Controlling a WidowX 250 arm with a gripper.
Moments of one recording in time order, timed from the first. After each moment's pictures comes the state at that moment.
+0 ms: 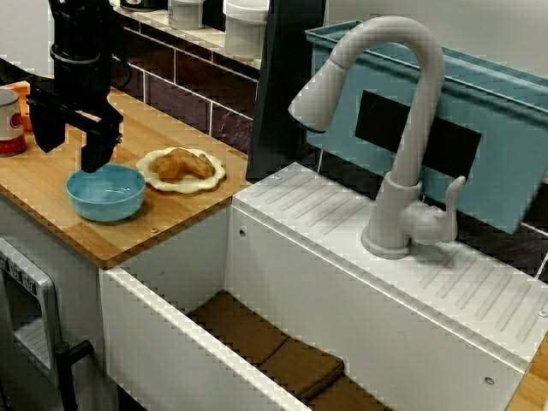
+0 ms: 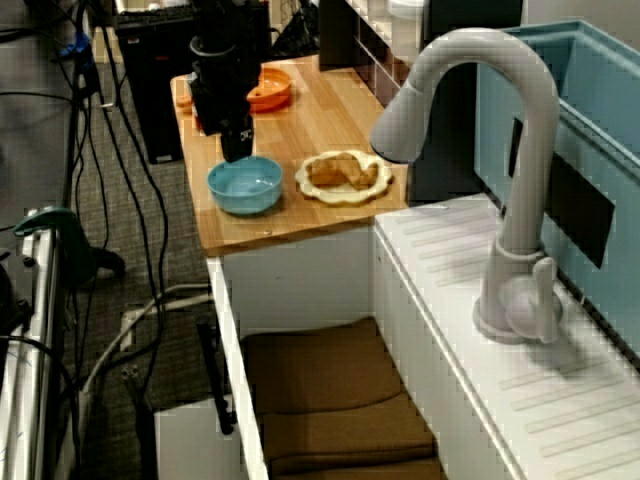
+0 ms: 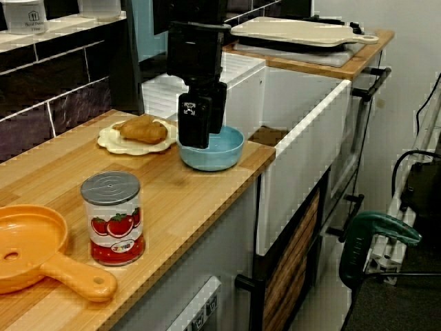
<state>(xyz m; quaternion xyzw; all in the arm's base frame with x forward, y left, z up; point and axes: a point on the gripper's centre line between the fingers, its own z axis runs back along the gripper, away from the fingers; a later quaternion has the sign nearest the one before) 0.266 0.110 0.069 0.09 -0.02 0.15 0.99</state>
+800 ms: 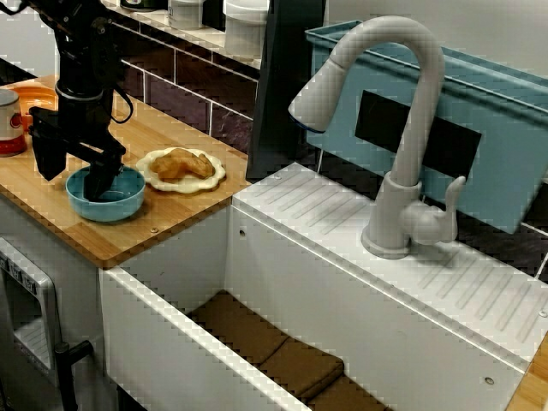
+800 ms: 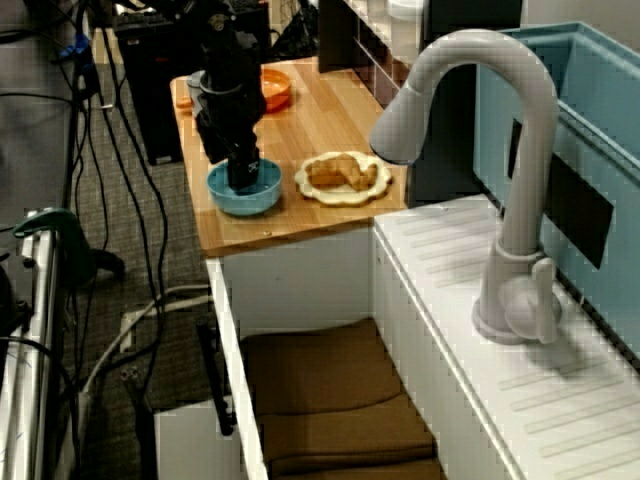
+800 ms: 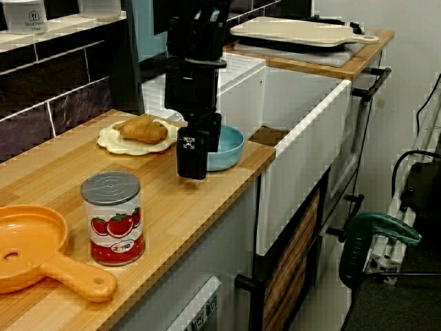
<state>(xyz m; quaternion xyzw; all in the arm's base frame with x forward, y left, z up) 0.268 0.113 0.036 0.10 -0.02 0.17 0.98</state>
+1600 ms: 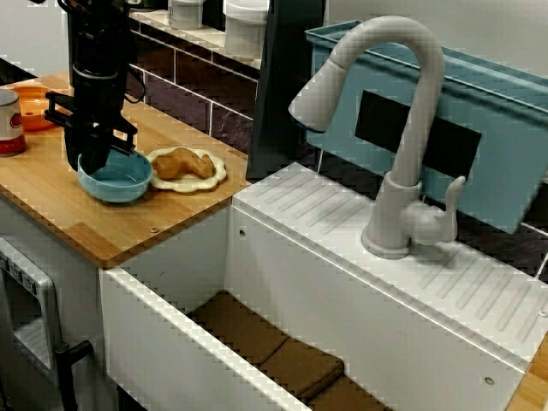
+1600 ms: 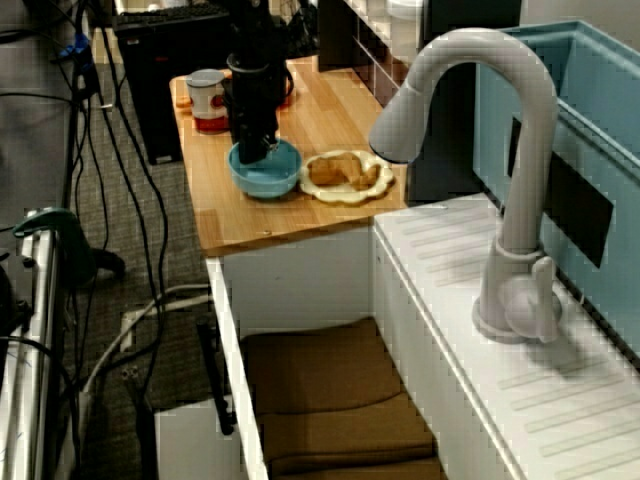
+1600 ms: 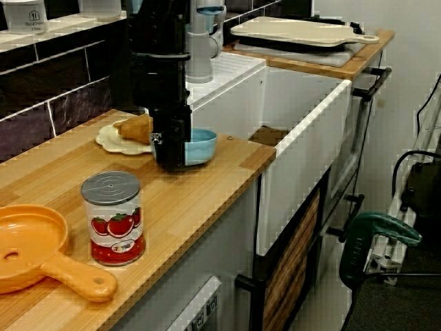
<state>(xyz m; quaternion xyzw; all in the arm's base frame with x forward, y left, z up) 0.291 0.127 0.043 0.07 0.02 0.17 0.98</state>
